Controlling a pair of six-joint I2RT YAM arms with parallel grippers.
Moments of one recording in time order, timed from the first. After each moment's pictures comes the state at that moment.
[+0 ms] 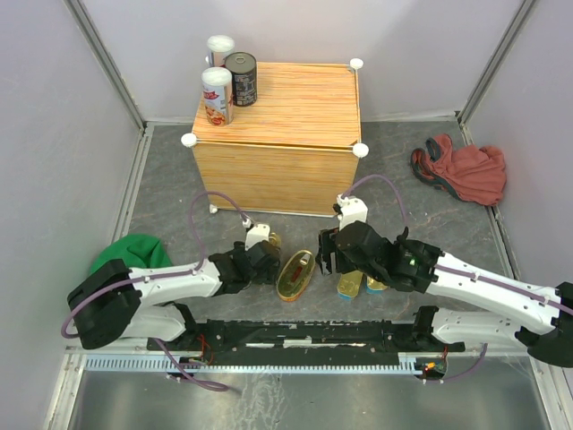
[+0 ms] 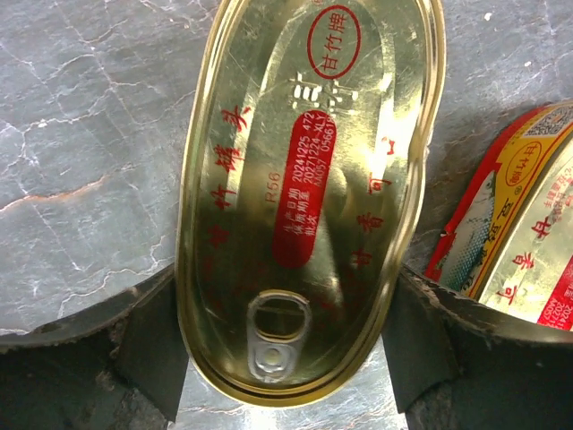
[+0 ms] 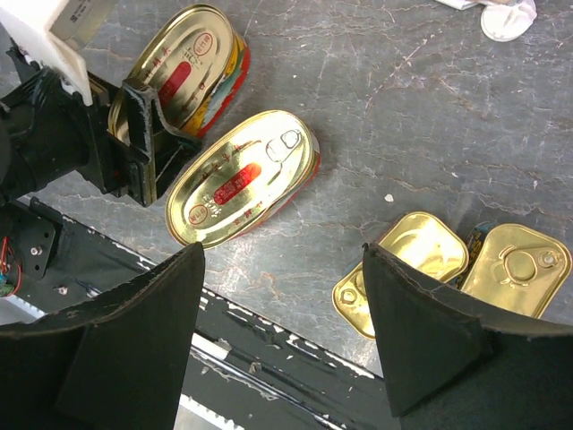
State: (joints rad) left arm -0.98 1.28 0.53 -0.28 -0.43 -0.70; right arm 1.13 1.03 0.94 -0.67 0.39 0.68
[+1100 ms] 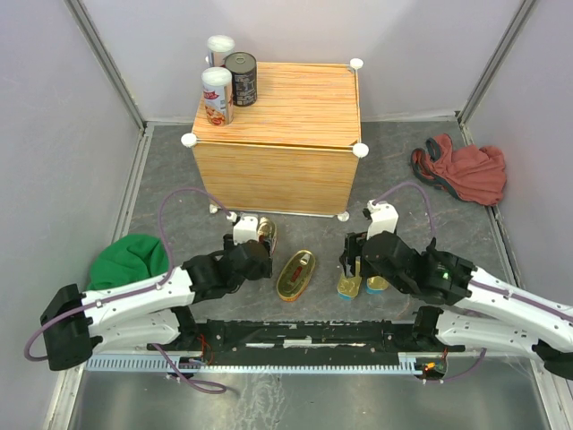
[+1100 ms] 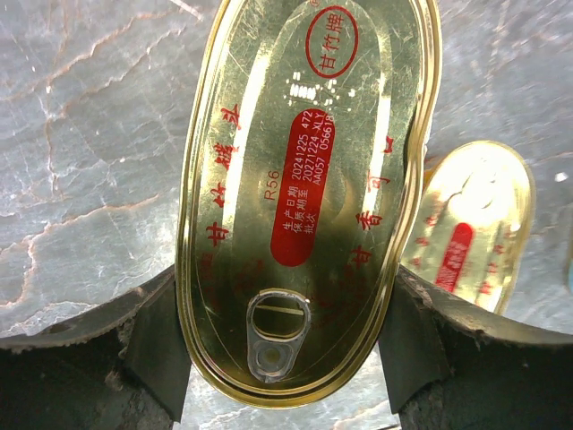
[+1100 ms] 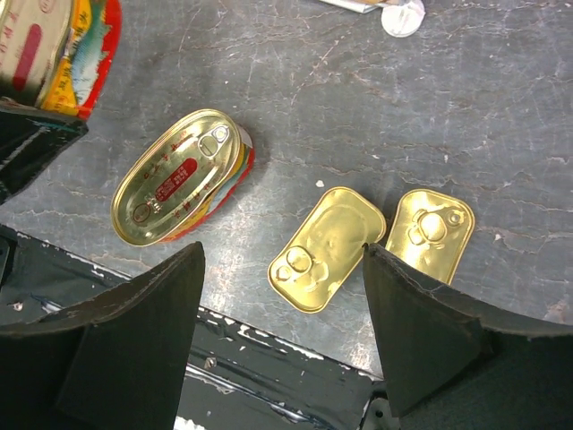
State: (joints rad) left arm -1.05 1.00 0.56 -0.42 -0.58 -0.74; right arm 1.13 0.83 0.87 -0.79 0.51 0.70
